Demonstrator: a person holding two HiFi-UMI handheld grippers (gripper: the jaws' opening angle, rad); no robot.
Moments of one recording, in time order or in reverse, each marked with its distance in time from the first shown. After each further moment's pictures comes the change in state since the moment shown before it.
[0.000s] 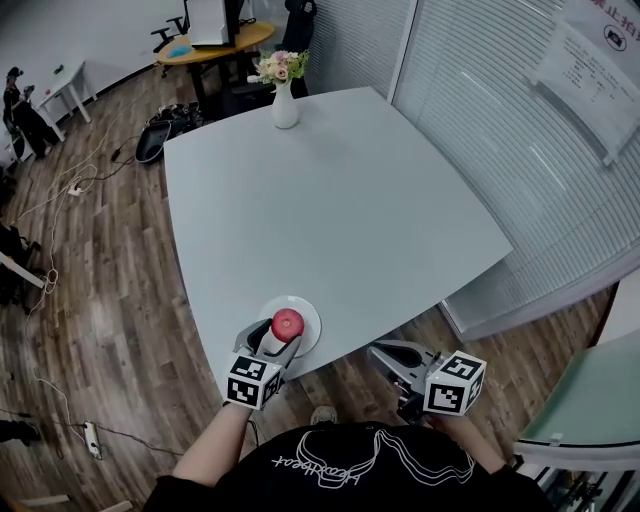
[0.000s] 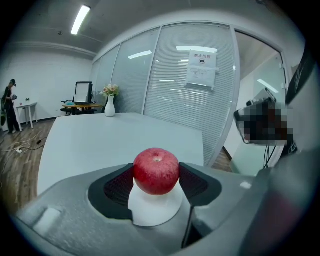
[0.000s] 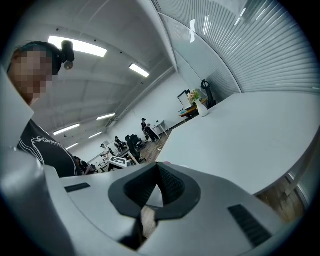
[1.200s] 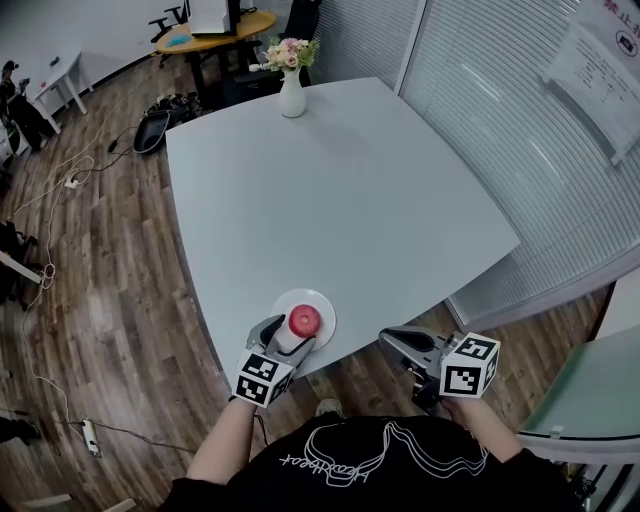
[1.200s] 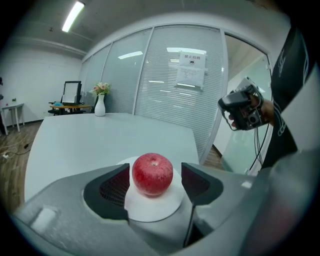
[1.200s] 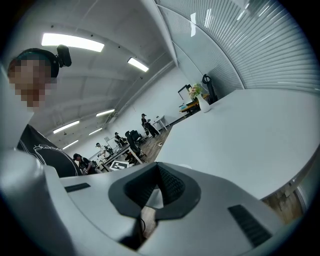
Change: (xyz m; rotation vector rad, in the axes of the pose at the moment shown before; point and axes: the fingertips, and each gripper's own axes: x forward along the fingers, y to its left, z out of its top) left arm 0.005 0.004 -0.021 0.068 -0.028 -0.122; right arm 0.026 0.002 0.007 -0.003 0.061 0.004
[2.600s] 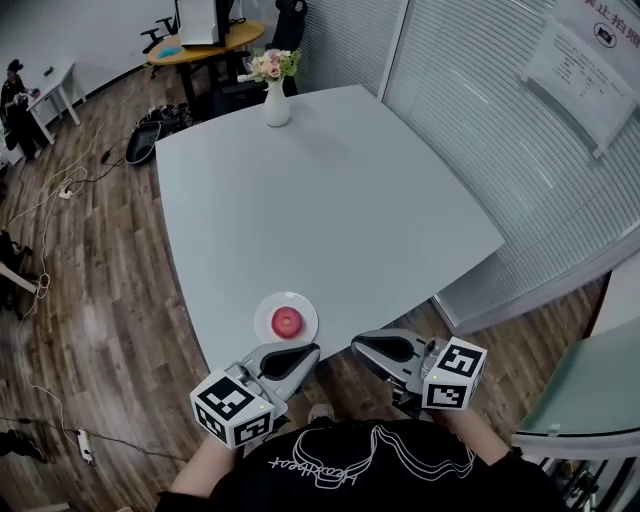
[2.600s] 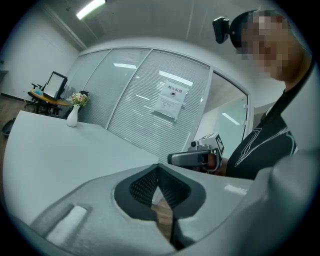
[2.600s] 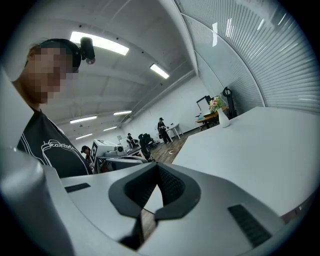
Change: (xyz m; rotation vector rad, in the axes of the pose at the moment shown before) left arm -0.083 -0.113 0.139 -0.124 -0.202 -0.314; right arm -0.011 0.057 0.023 -0.185 -0.090 0.145
